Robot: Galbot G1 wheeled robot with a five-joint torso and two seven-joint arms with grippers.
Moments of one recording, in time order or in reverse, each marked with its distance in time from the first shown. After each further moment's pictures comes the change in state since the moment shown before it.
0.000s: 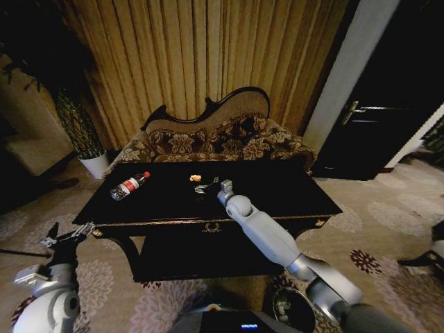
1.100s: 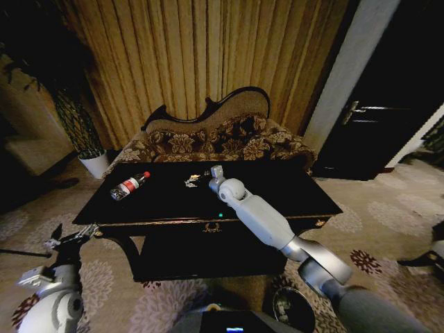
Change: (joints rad) left arm -0.001 -0.013 0.025 0.009 0.010 -0.011 0.006; right arm 0.161 0.016 -0.047 -0.007 0.141 -0.254 0.000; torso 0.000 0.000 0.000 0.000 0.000
